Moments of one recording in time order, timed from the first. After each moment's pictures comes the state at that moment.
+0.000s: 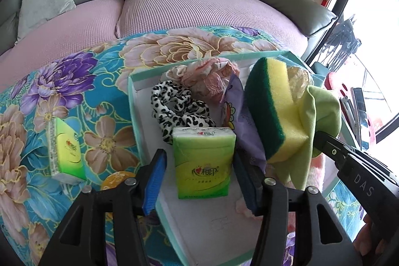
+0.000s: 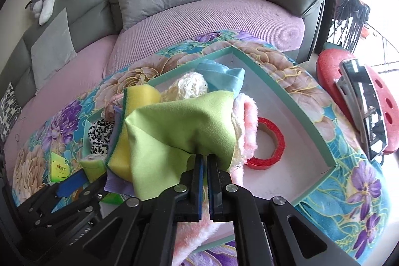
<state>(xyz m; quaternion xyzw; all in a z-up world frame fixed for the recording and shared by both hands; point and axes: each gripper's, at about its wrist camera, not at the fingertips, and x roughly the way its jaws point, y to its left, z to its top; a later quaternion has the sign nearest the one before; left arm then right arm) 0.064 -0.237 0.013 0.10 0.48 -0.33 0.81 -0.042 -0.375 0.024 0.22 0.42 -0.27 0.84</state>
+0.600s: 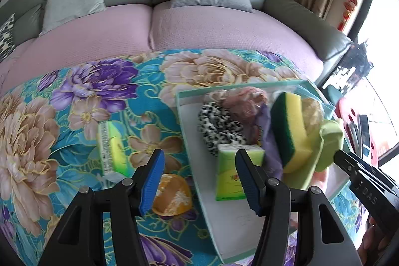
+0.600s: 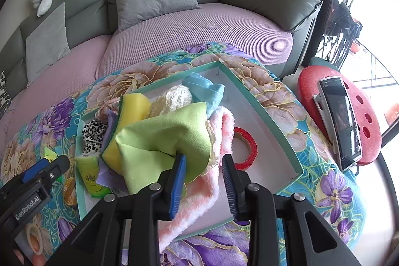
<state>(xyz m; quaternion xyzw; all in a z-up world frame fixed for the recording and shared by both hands) 0.082 -0.193 0.036 0.06 0.46 -0.28 0.84 -0.055 -0.370 0.049 0.17 0.42 -0.30 0.84</state>
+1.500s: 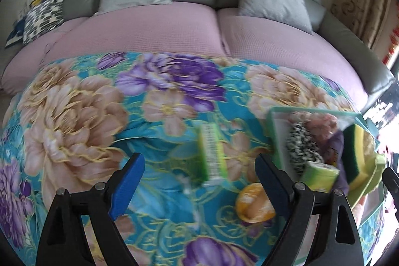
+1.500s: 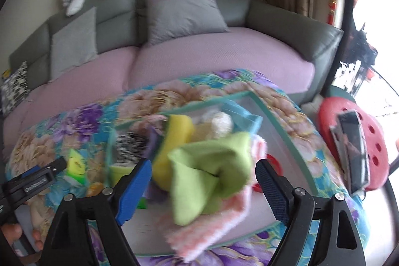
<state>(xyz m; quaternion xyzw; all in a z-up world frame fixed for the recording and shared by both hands) 0.119 -0.109 0.029 0.02 0.46 -0.14 0.88 -0.039 -0.331 0.074 0.12 0.37 -0.23 0.89</state>
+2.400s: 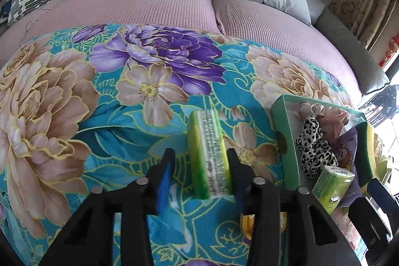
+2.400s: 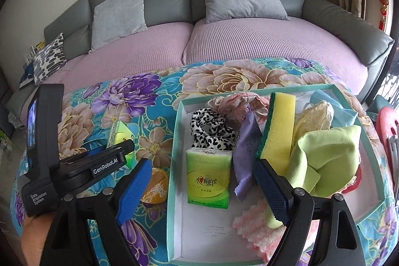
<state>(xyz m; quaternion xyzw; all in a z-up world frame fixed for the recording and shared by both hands) 0.148 -0.122 -0.022 -0.01 0.50 -0.18 0.84 0.015 -0.267 0.036 0.12 0.42 -0.11 0.89</state>
